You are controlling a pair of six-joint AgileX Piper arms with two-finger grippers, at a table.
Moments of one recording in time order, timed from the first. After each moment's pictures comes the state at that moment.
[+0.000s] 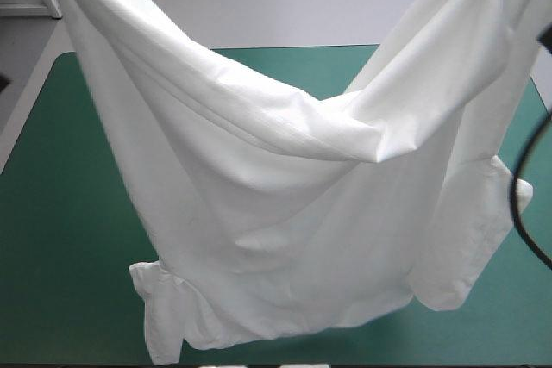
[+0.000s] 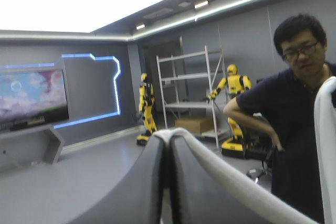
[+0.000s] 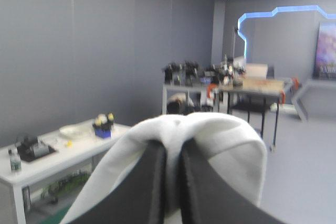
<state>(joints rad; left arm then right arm) -0.27 1.25 -2.35 -0.63 0.89 0.37 0.29 1.28 -2.49 0.26 1.02 -0.10</state>
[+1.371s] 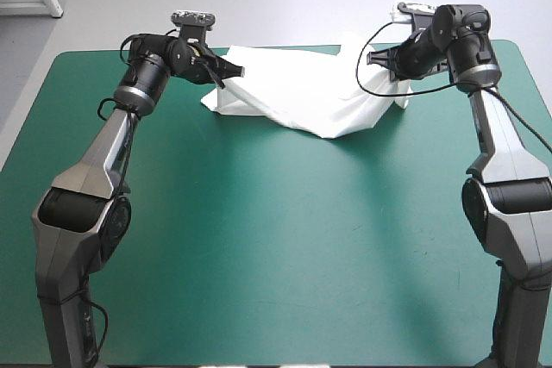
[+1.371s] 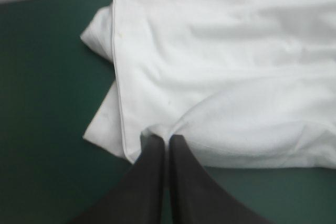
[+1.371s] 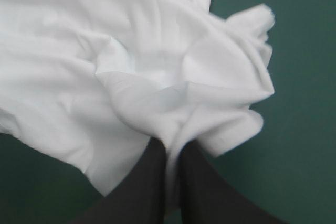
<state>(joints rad) -0.27 2.08 -2.12 -0.07 0.91 0.01 0.10 2.14 -2.32 0.14 1.25 0.08</state>
